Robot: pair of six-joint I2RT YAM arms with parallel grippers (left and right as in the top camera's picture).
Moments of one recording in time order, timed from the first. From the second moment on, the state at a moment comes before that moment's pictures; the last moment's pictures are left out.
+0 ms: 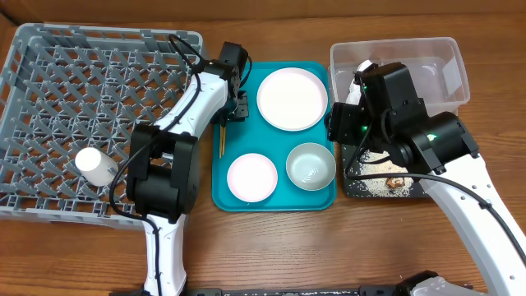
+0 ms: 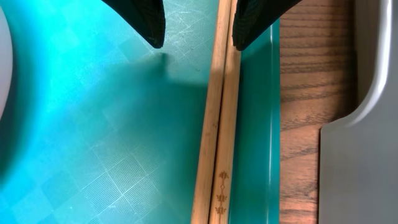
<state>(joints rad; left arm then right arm) -0.28 2.23 1.74 -0.92 -0.11 -0.38 0.41 1.38 1.40 -0.98 -0.09 0.53</state>
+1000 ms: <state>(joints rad) -0.28 2.23 1.69 -0.85 -0.03 -0.32 0.41 1.38 1.40 -0.99 -0.09 0.53</state>
